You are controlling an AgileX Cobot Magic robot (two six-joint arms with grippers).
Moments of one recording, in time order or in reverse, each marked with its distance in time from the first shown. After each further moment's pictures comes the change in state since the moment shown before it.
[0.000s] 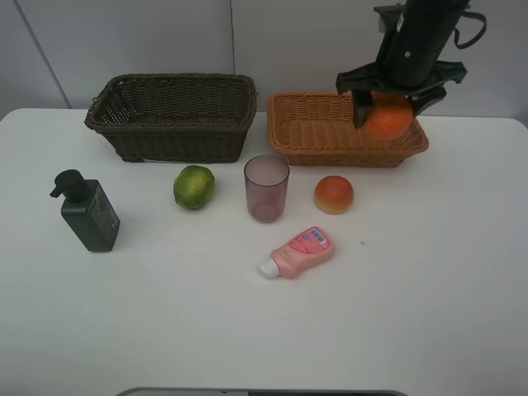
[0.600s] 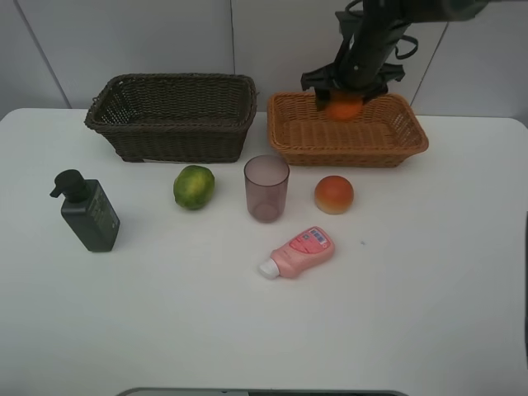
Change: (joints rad) left arm 0.000 0.000 0.000 0.000 -0.001 0.000; right arm -0.010 0.265 -0.181 -0.037 -0.327 -0.004
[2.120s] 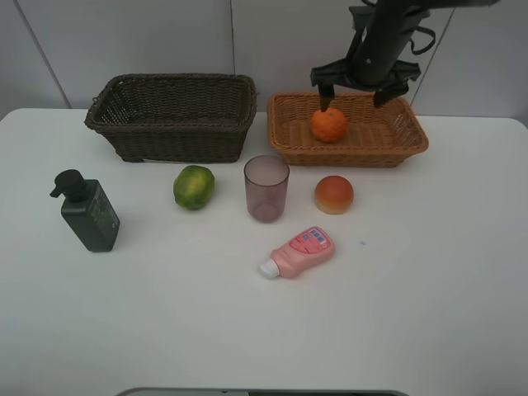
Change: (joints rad) left arm 0.000 0.000 0.000 0.000 0.000 0.000; right arm -0.002 -0.100 0.065 0.023 0.111 0.056
